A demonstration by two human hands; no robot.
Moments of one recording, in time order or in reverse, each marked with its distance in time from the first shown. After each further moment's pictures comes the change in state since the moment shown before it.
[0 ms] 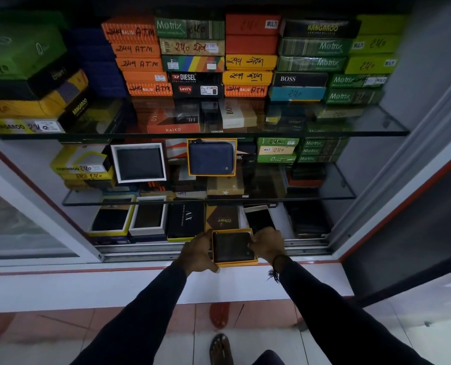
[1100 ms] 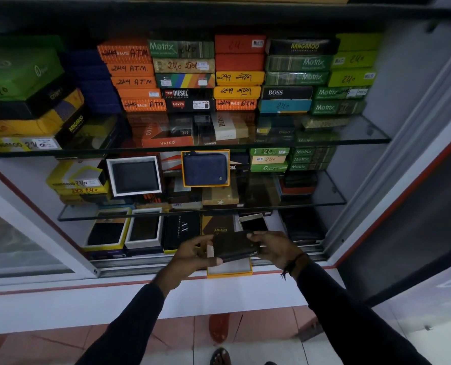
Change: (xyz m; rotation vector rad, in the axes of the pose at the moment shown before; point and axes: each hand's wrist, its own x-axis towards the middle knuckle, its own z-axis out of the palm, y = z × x) left_hand -0.013 -0.011 -0.019 -0.826 0.040 0.070; right_hand -0.009 0.001 -0.048 0.981 -0.360 0.192
